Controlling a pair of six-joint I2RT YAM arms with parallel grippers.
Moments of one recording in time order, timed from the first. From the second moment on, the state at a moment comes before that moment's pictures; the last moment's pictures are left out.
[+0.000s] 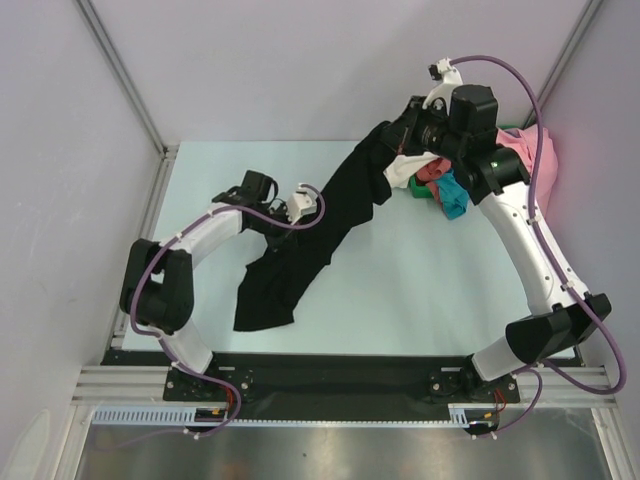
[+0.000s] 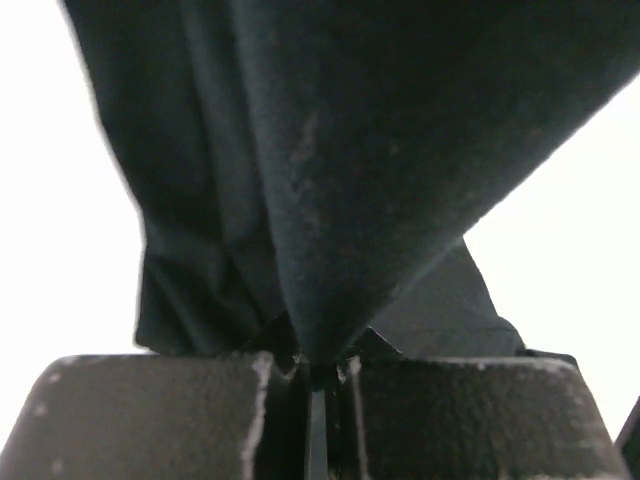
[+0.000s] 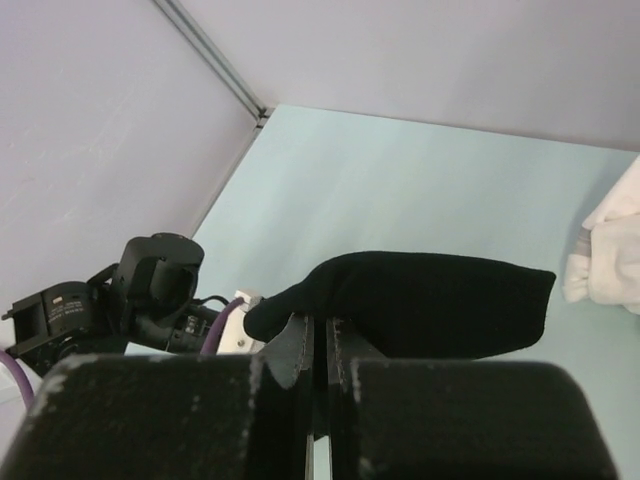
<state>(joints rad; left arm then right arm) -0.33 1.70 1.21 -0.59 0.60 0.66 0.36 1.51 1.80 -0.50 -0.31 0.38</state>
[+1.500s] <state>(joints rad) -0.35 1.49 1.23 -0.96 0.26 0.84 0.19 1.39 1.21 -0.45 -0.20 0.49</state>
